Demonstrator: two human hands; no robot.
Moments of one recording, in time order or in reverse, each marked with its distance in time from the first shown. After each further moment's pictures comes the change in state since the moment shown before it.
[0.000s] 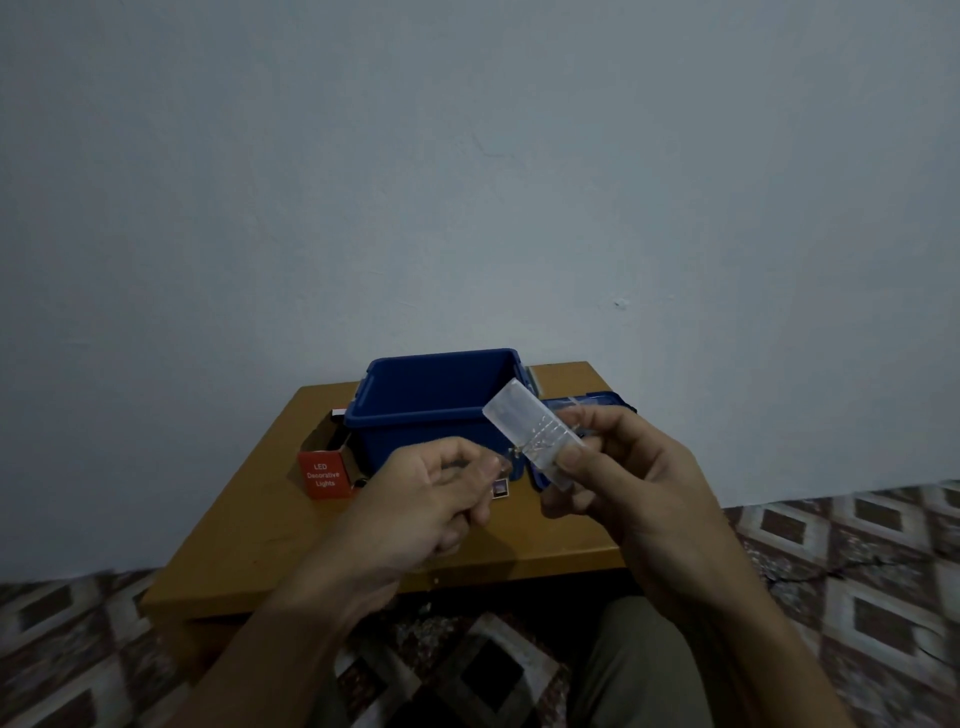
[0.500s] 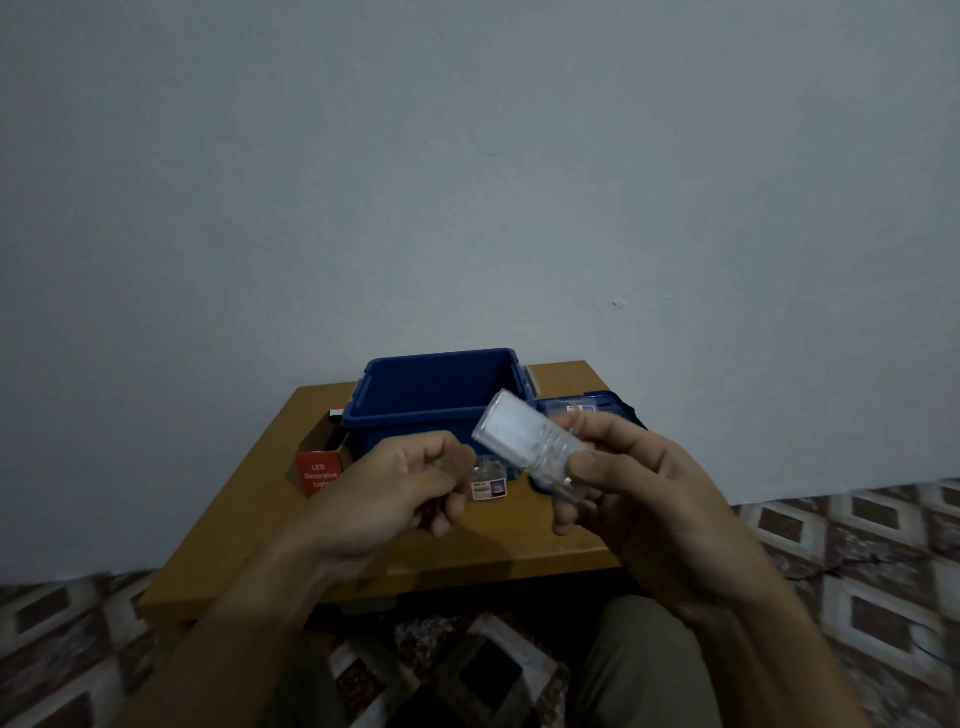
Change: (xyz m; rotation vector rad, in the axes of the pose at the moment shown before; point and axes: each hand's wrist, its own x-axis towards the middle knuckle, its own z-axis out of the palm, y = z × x) left_hand 0.010 0.001 -0.024 0.128 -0.098 -0.018; right_hand -0.001 -0.009 -0.008 0.247 -0.215 0.147
